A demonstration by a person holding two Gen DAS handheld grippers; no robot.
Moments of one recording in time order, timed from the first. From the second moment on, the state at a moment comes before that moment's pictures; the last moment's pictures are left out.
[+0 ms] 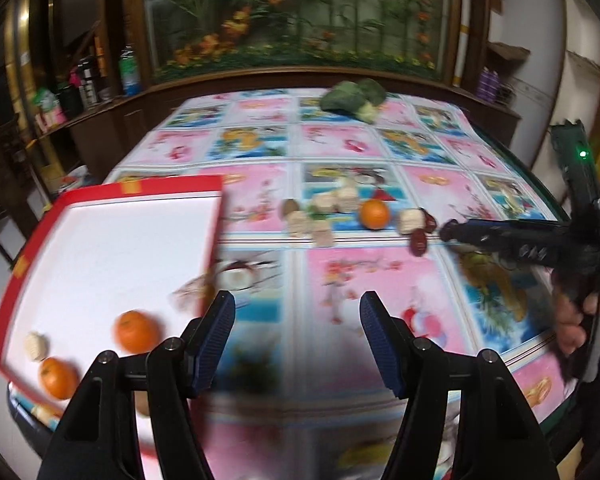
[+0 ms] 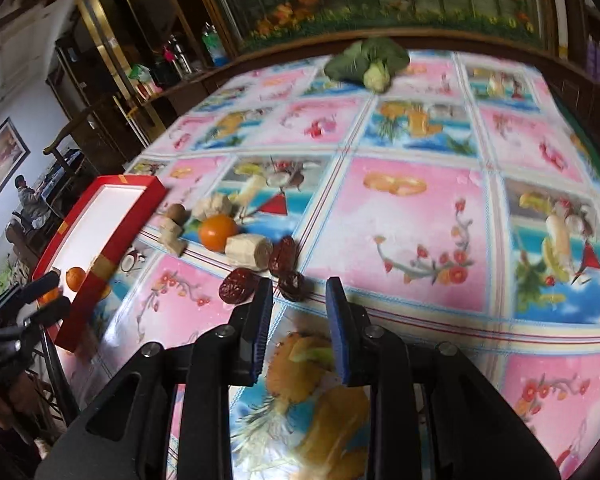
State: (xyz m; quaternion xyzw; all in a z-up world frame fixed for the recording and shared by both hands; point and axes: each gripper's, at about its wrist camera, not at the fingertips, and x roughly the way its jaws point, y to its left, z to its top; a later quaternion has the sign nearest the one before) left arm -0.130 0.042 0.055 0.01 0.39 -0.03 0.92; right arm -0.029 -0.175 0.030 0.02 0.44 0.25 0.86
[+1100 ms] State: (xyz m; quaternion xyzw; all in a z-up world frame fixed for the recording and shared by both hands) left arm -0.044 -0.052 0.014 0.04 0.44 -0.11 0.89; right arm -0.015 -0.216 0.033 0.16 0.43 0.17 0.87
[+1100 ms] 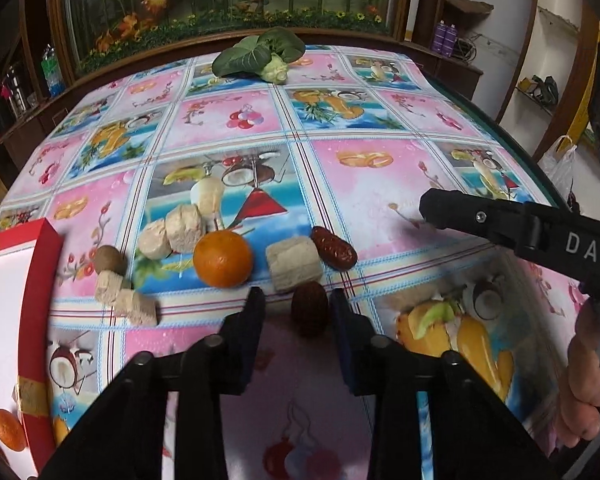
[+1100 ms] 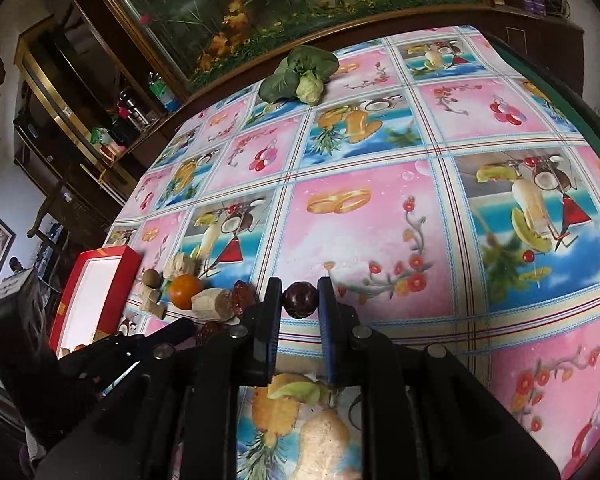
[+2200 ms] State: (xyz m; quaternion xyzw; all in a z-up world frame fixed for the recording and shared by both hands) left arm -0.151 0.125 0.084 -0.06 0.31 0.07 0.95; right arm -0.028 -0.209 0.045 0.14 0.36 0.15 0.91
